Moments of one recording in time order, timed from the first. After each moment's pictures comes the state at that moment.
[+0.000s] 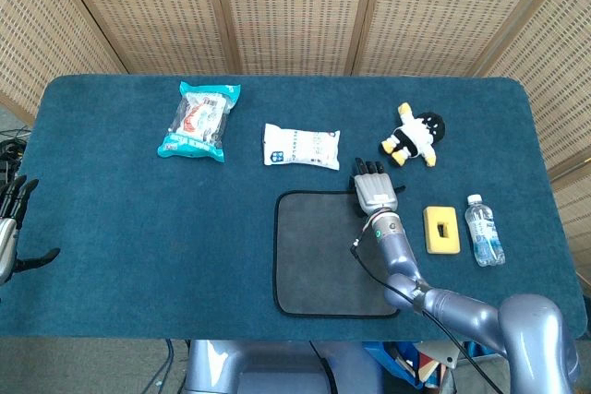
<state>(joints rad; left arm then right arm) -0.17 -1.03 -0.12 -1.71 1.31 1.37 0.09 0.92 -1.76 0.28 -1.11 -0.56 0.82 -0.67</state>
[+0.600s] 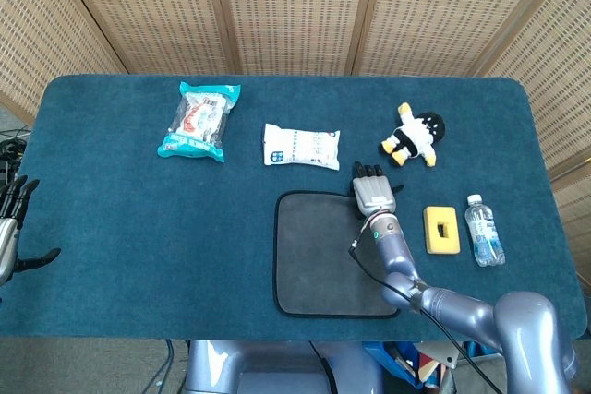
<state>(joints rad) -0.17 -1.04 -0.12 -1.71 1.31 1.36 0.10 0.94 -1.76 0.26 -1.11 -0.50 0.81 -0.70</state>
